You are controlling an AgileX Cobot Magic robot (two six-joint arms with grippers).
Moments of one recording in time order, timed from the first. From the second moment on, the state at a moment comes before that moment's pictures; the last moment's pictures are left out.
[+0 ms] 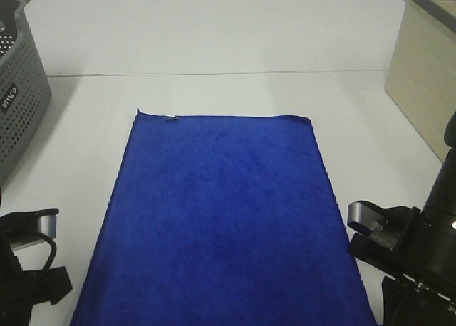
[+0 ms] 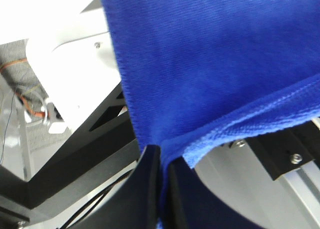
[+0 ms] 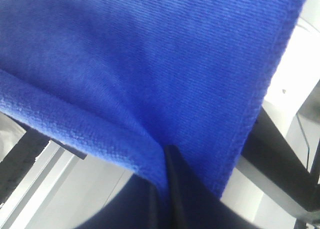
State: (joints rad) left arm -0.30 1.66 -0.65 -0.56 1.18 0.08; right arm 0.16 1.85 -0.67 0.58 1.23 -0.29
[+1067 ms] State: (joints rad) left arm -0.29 1.67 -0.68 -0.47 1.21 0.10; right arm 0.15 1.88 -0.71 0.47 1.21 -0.20
